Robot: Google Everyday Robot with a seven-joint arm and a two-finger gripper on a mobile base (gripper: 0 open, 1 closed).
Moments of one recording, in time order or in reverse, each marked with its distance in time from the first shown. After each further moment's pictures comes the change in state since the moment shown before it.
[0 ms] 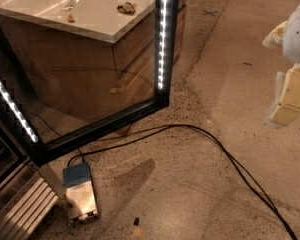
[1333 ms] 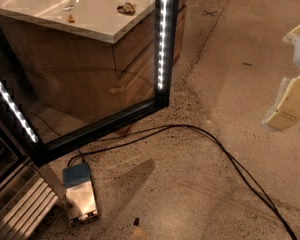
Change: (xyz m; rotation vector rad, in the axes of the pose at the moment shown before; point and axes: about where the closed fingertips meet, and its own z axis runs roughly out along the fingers) arm 0.009 -0.001 -0.005 0.181 -0.014 0.133
